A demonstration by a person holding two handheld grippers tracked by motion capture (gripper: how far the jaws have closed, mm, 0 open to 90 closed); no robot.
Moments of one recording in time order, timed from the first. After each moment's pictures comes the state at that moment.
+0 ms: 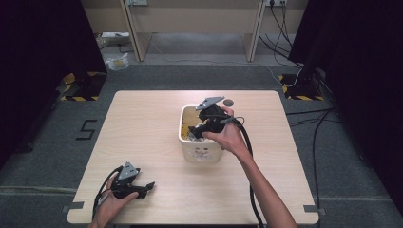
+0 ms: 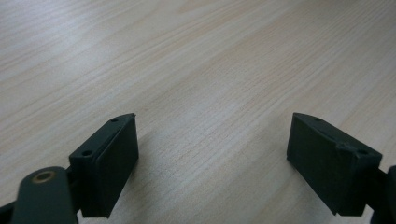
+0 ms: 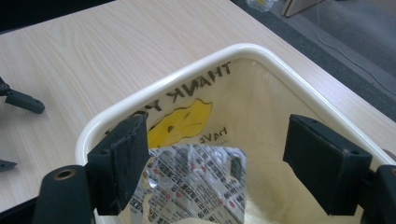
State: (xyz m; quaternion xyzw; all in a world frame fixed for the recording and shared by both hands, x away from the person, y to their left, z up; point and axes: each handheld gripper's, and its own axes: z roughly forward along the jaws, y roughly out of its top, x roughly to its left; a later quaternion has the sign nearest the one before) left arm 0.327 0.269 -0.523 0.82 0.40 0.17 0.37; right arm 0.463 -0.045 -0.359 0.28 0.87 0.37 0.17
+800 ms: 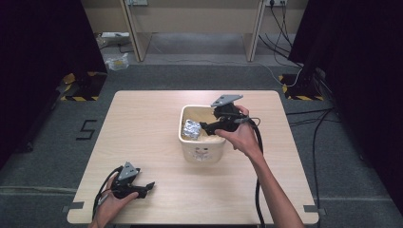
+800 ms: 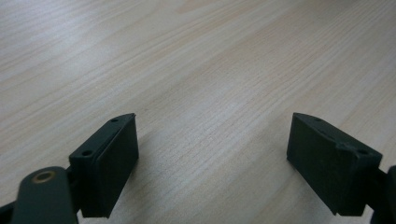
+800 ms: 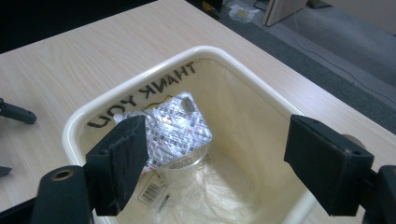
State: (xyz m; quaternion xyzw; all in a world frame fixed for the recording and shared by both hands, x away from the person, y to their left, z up) left arm 0.327 0.269 -0.523 0.82 0.40 0.17 0.37; right arm 0.457 -0.084 -0.346 0.31 0.85 0.40 0.19
